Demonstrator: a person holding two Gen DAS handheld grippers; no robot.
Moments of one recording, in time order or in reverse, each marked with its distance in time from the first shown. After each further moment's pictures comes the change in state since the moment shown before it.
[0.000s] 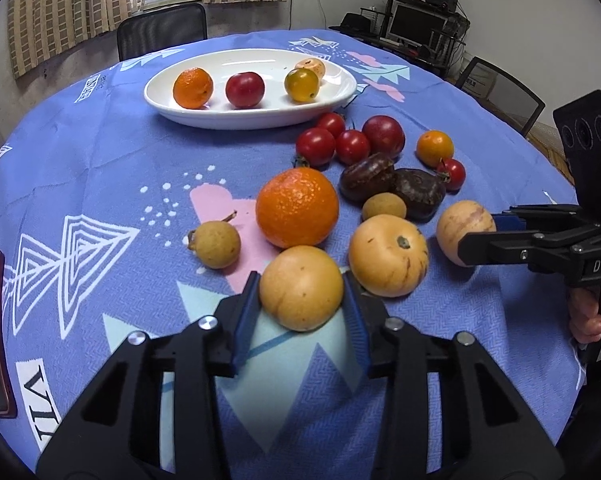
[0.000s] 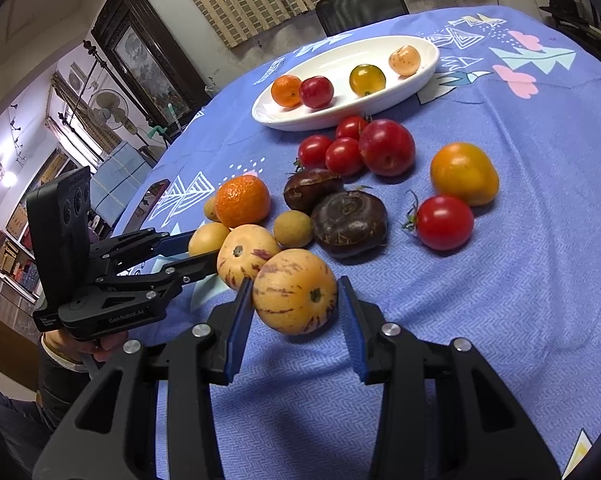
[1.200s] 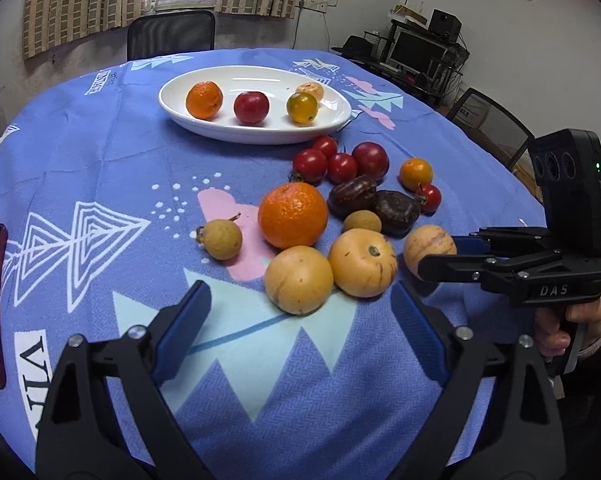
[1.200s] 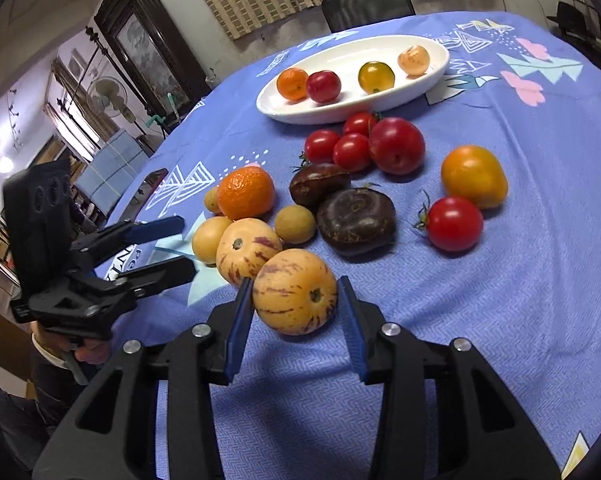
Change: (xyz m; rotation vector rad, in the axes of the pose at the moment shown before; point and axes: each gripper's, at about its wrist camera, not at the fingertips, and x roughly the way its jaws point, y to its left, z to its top) left arm -0.025 0.006 -0.006 -0.079 -0.060 -0.062; right arm 0.005 0.004 0.000 -0.028 0.013 0.000
